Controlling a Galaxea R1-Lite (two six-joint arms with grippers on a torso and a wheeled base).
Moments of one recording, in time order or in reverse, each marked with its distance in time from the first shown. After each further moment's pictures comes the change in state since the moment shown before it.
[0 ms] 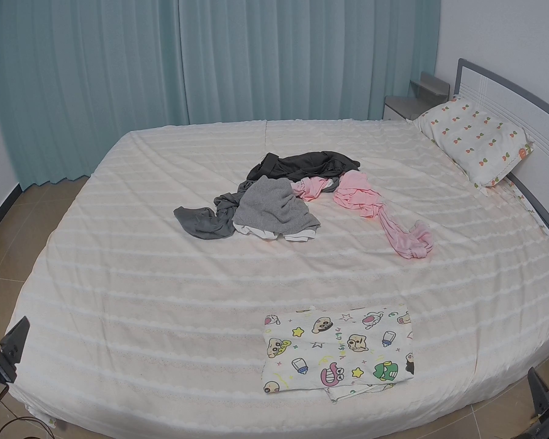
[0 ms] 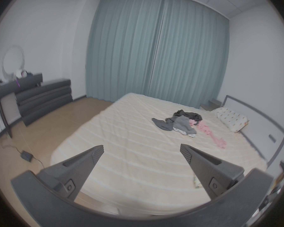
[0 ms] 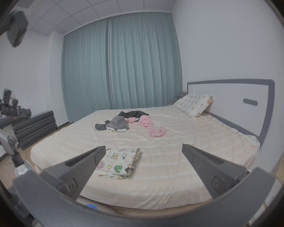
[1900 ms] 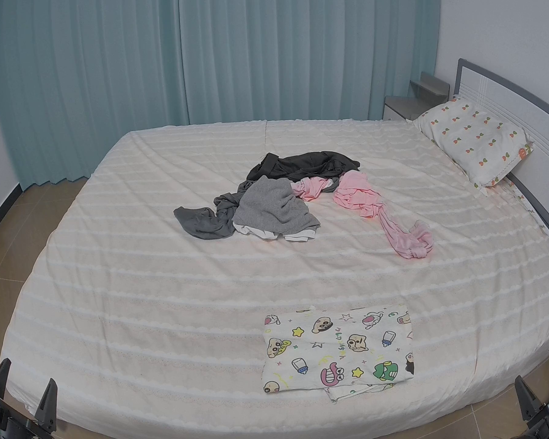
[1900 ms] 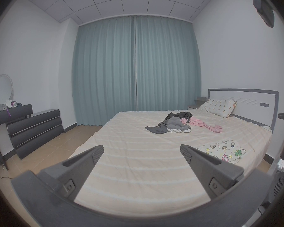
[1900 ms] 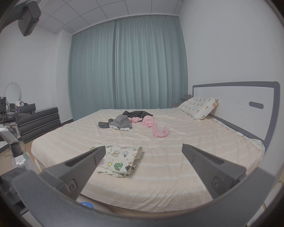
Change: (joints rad) left arm 0.271 -0.405 0.334 -0.163 -0.464 0.259; right arm 0.088 0.004 0.123 -0.136 -0.050 -0.001
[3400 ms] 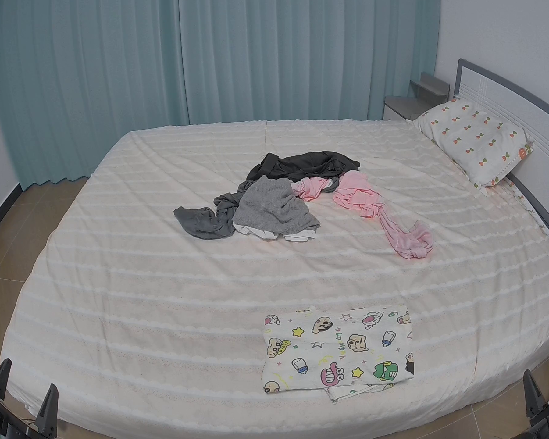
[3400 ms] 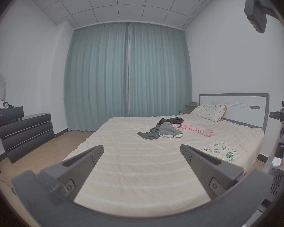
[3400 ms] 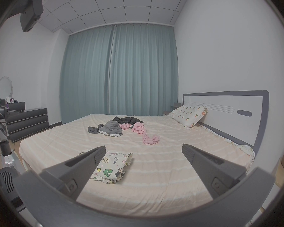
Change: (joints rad) left arm -0.019 -0.063 0.000 0.004 -0.030 -0.003; right arm -0.117 -0.080 0.000 -0.001 0.035 -0.039
